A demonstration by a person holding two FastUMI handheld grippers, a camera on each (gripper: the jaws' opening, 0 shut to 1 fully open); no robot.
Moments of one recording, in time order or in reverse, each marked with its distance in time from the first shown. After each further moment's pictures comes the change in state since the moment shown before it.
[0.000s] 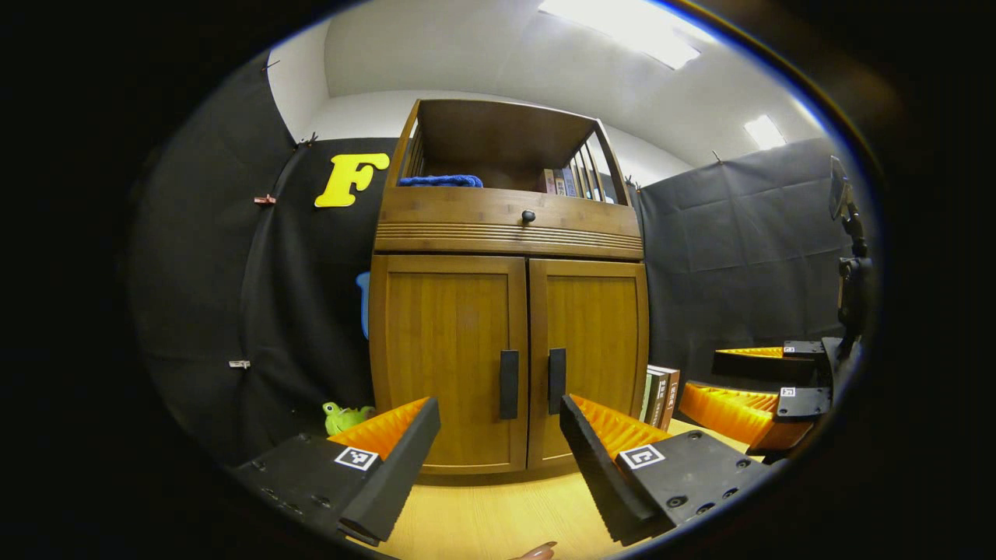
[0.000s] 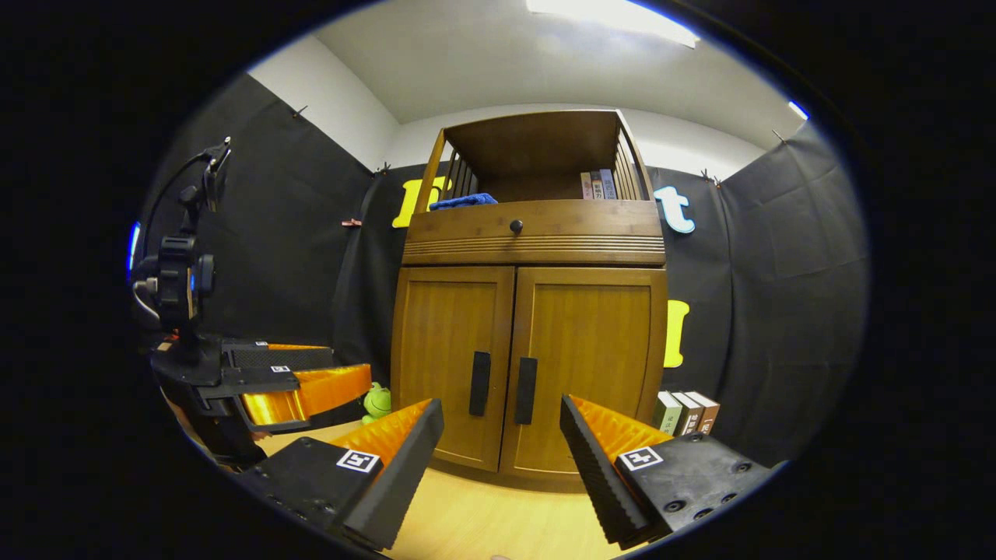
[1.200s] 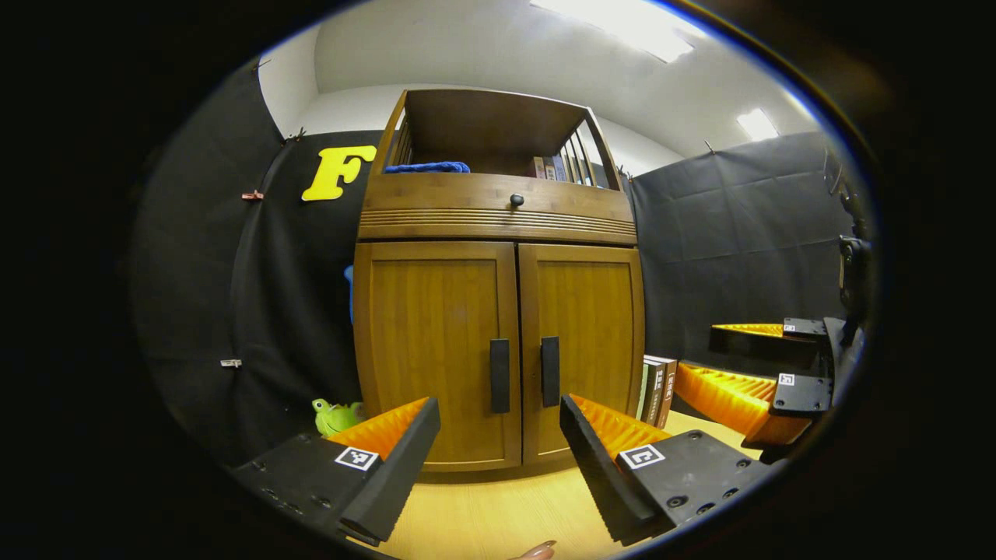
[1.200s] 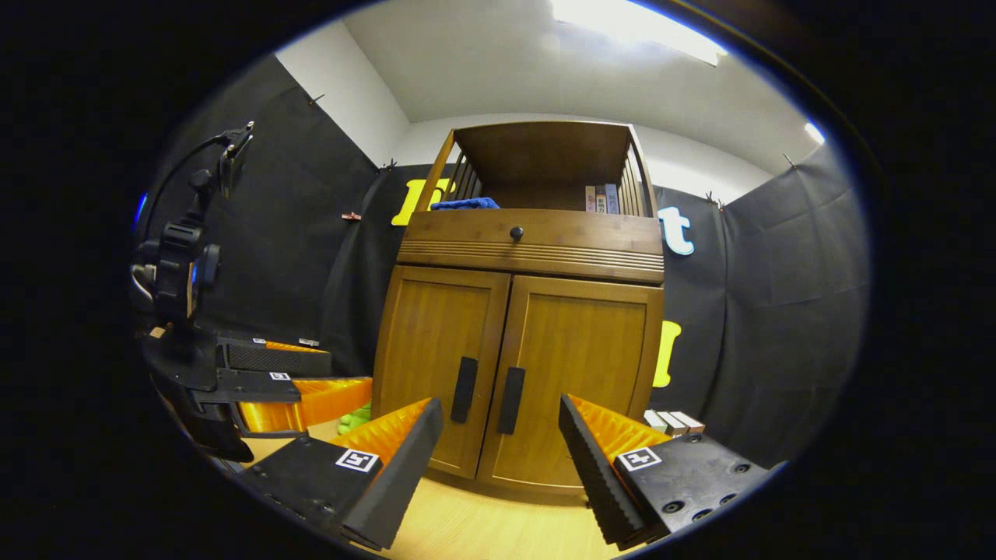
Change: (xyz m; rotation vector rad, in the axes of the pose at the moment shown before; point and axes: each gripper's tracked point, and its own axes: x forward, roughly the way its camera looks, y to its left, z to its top) left arm 0.017 -0.016 -0.022 0.008 0.030 -0.036; right arm 0.011 -0.006 -0.006 -0.098 0.002 -0.011
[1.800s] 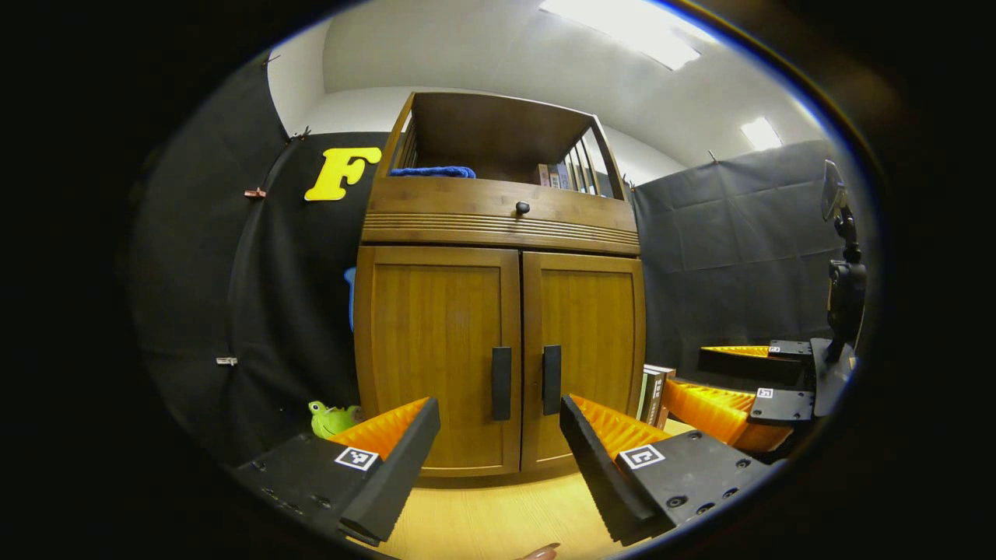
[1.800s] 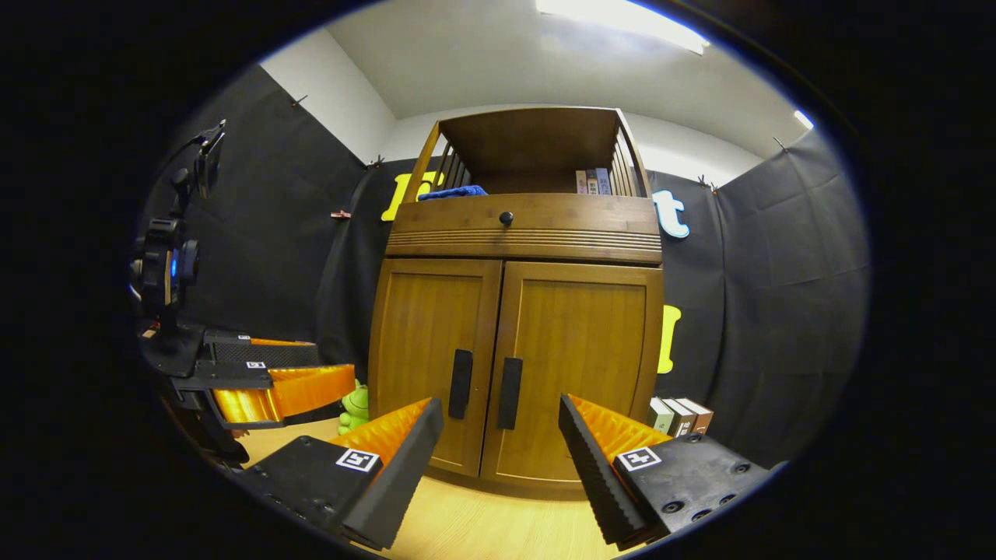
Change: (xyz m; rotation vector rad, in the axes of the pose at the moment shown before) left arm 0.008 0.010 0.002 -0.021 -0.025 0.002; right arm 0.023 -0.012 -0.004 0.044 0.011 -0.041
